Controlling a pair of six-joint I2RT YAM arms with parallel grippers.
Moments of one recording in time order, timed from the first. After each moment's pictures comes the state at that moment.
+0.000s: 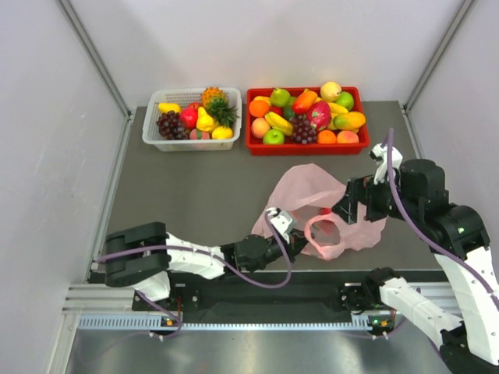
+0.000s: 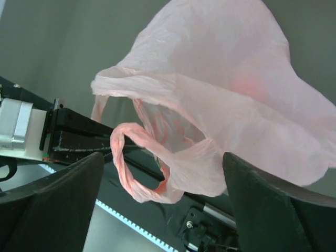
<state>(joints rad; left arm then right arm) -1.35 1.53 0.53 0.99 -0.32 -0.31 0.38 0.78 1.28 -1.13 -0.23 0.21</state>
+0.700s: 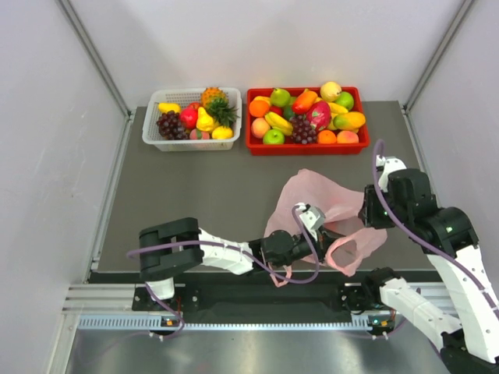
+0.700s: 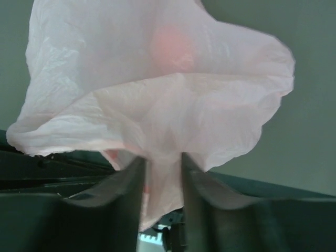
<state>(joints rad) -1.36 1.79 0.83 1.08 -0.15 -0.41 0.38 0.76 1.16 -1.23 0.07 0.24</state>
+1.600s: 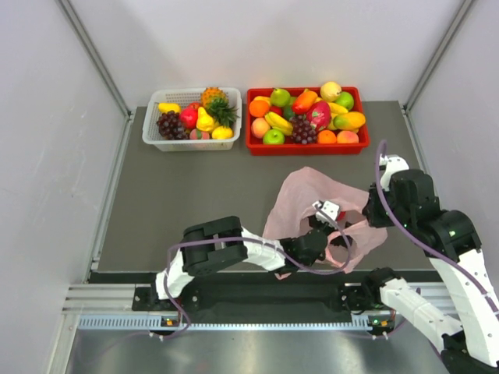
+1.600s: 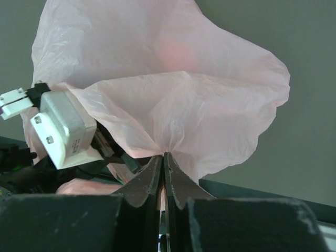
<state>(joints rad) -1.35 2.12 1.13 0.91 -0.64 -0.34 0.39 0.74 1.16 -1.19 0.08 0.22</state>
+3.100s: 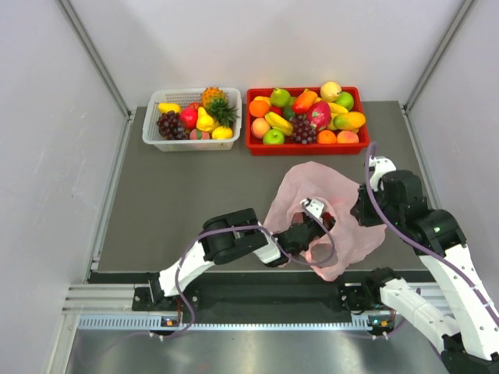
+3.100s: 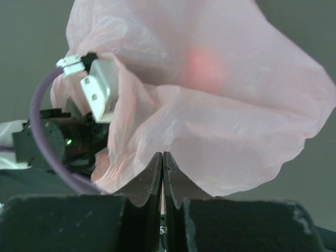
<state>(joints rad) -1.21 2.40 1.15 1.30 -0.42 -0.28 0.39 0.73 1.04 -1.05 -0.01 0.22</state>
